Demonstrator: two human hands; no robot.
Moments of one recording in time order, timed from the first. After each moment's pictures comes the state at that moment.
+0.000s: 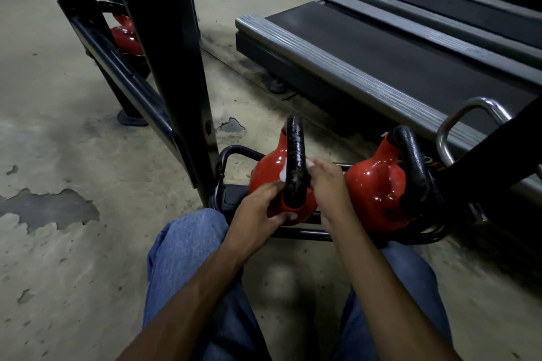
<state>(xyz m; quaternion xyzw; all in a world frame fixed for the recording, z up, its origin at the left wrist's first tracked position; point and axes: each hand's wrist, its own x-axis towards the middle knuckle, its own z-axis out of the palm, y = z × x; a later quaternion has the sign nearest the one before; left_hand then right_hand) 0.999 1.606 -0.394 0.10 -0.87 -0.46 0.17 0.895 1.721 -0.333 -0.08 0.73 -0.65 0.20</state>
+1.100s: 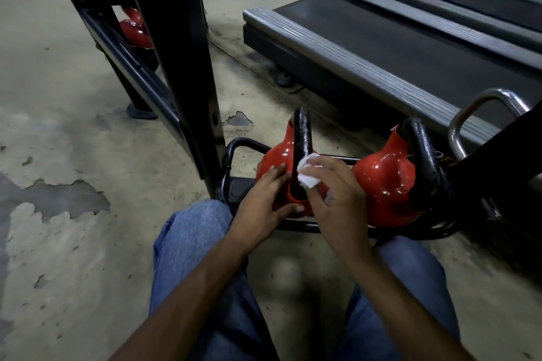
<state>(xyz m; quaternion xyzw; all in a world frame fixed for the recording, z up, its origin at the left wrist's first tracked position) 0.996 1.600 -0.406 0.12 -0.89 -0.42 0.10 0.925 1.755 -0.343 -0.36 0.80 -0.46 -0.14</state>
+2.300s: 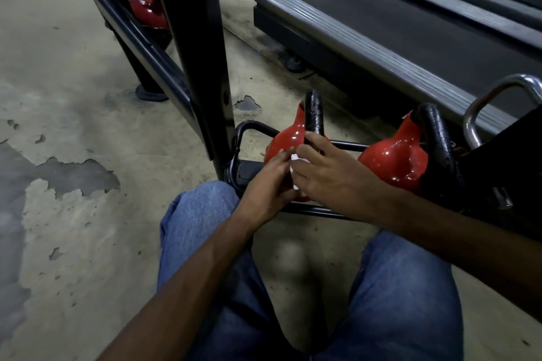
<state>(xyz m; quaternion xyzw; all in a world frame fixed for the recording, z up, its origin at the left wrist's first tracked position) 1.000 1.600 -0.402 0.08 -0.88 -0.44 0.13 0.891 1.737 -0.319 -0.73 0.60 0.12 -0.31</state>
